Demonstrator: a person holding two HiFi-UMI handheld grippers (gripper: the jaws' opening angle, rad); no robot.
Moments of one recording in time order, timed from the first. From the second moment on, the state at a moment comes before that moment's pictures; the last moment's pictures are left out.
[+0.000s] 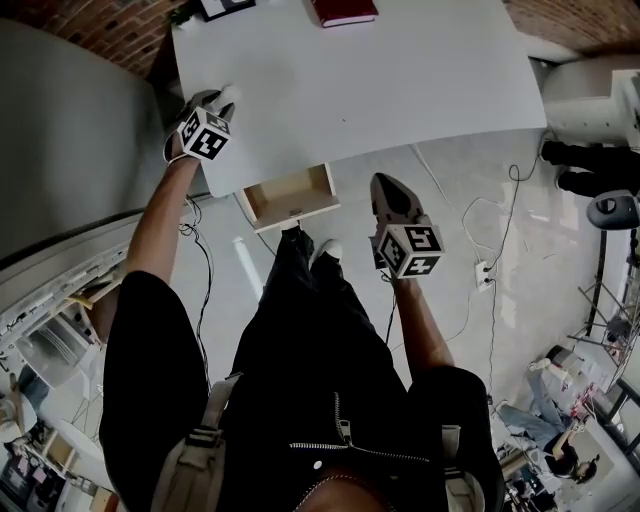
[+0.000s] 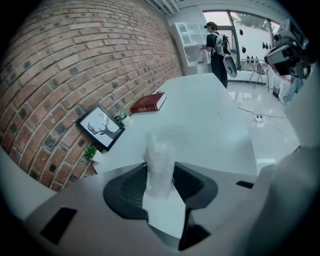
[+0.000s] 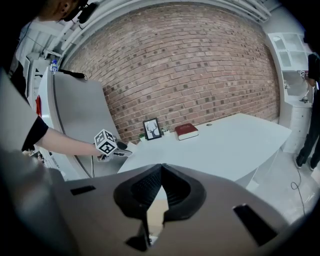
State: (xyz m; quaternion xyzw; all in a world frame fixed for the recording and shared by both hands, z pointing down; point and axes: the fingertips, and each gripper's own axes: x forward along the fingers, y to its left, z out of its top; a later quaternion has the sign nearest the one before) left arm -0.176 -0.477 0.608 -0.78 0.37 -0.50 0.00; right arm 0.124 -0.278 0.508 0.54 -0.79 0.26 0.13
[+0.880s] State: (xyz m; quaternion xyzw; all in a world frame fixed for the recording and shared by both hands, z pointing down) left arm -0.146 -0.325 0.512 -0.80 0.45 -0.40 -0.01; right arm 0.128 -0.231 0.472 0.49 -0.84 0.23 0.09
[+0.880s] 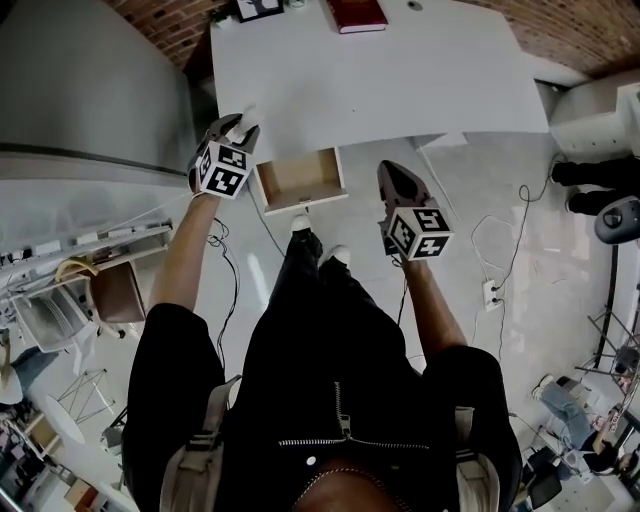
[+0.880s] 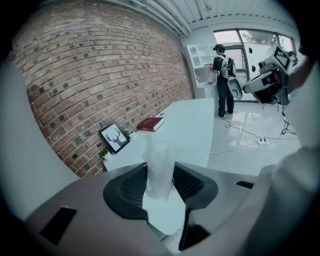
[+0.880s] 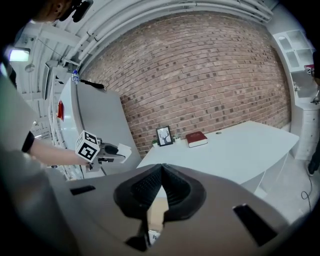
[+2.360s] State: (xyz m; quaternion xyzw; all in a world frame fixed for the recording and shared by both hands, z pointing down) left arm -0.048 -0.227 0.651 -0.84 0.29 -0.45 -0.03; right arm 0.149 -0.170 0.563 0.51 -0.79 0.31 0.12
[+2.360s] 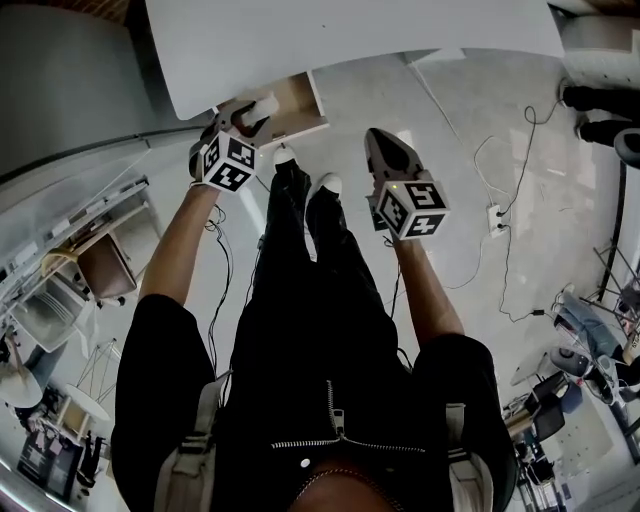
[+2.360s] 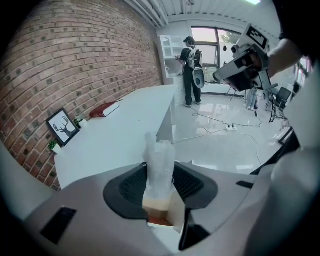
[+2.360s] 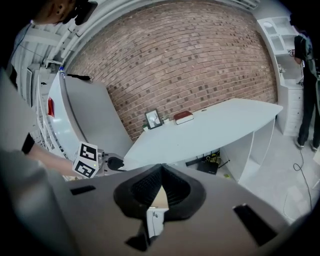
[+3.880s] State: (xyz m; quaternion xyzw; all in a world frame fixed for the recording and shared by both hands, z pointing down) left arm -0.054 -0.243 0.946 -0.77 0.13 -0.61 -0.12; right arm 0.186 -0.114 0.691 0.56 -0.70 0.41 0.18
